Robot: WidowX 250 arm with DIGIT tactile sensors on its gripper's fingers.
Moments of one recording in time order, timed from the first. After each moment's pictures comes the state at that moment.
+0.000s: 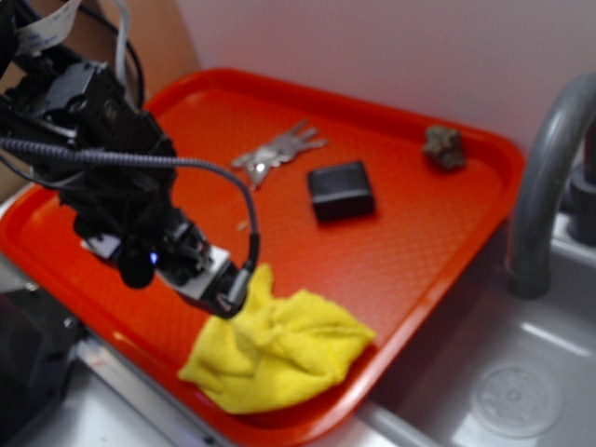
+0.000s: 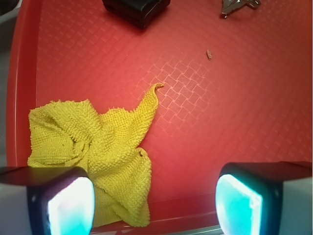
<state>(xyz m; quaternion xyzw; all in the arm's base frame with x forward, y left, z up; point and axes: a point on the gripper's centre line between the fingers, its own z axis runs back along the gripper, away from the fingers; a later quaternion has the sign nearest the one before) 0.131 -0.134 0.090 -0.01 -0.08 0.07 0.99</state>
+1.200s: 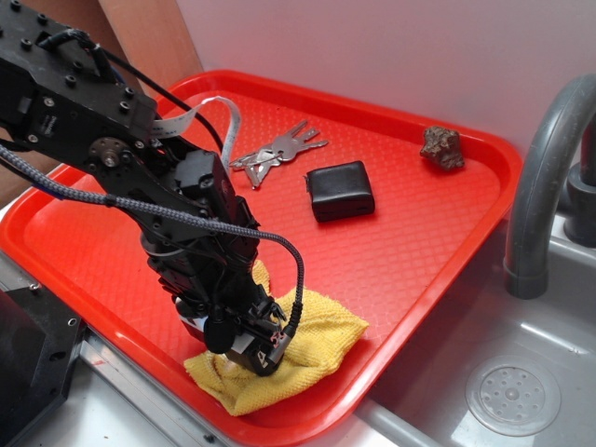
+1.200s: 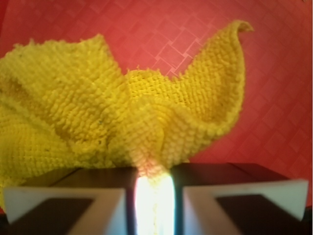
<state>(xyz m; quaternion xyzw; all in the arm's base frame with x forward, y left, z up) 0.139 -0.155 0.027 -0.02 -0.01 0.04 1.00</state>
